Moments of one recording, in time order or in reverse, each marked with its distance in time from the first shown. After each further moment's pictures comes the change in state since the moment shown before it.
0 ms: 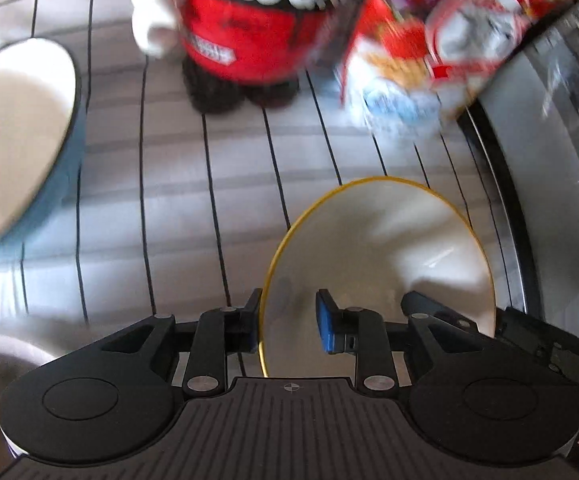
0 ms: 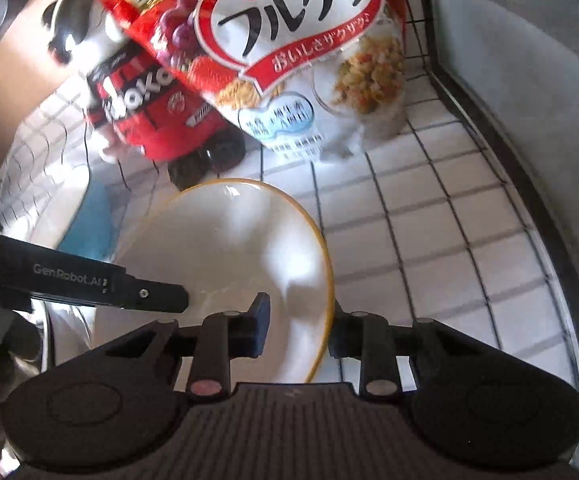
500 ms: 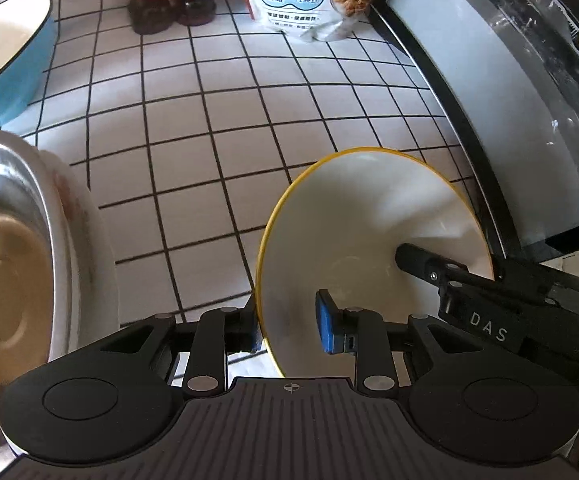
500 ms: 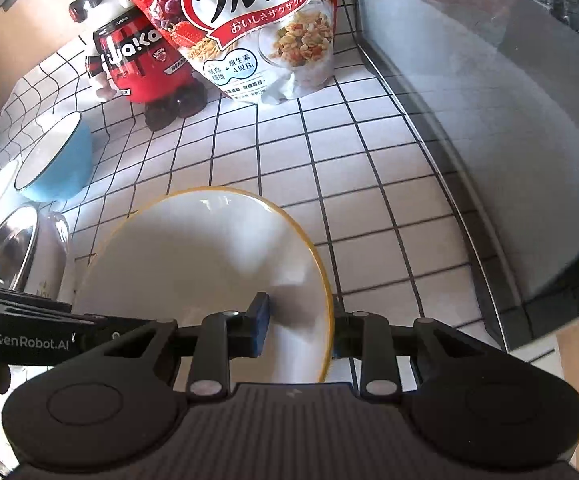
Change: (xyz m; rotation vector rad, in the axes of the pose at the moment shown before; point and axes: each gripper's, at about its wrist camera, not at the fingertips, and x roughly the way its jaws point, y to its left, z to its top) left arm -0.011 -0.052 -0.106 0.102 -0.013 -0.021; right arm -0.058 -0.024 -0.065 -0.012 0.002 -0.094
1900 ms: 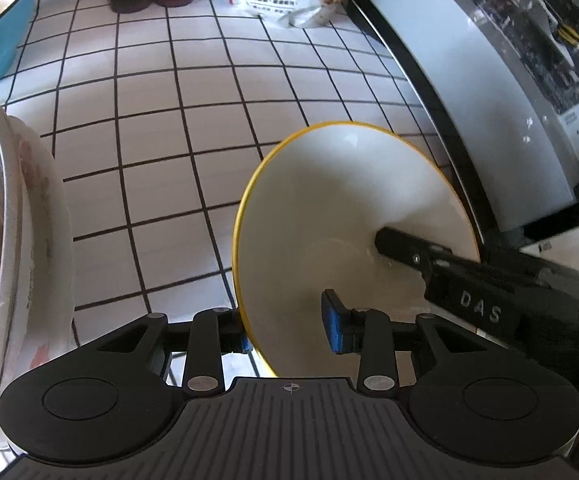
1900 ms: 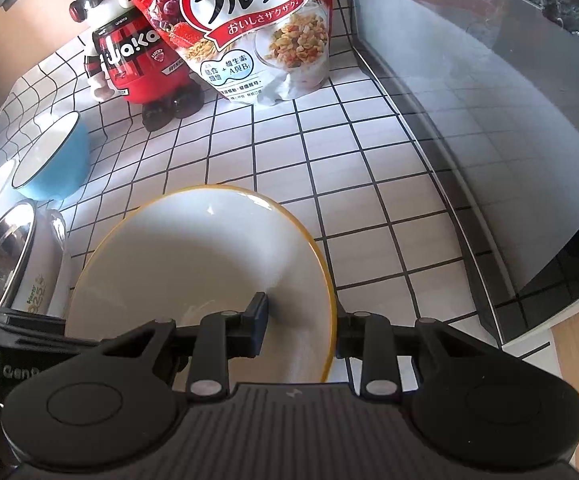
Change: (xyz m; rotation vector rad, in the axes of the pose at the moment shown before) left arm 0.014 -0.006 -0.021 0.009 -0.012 -0.088; right arm -0.001 -0.002 -0.003 -0.006 -0.016 -0.014
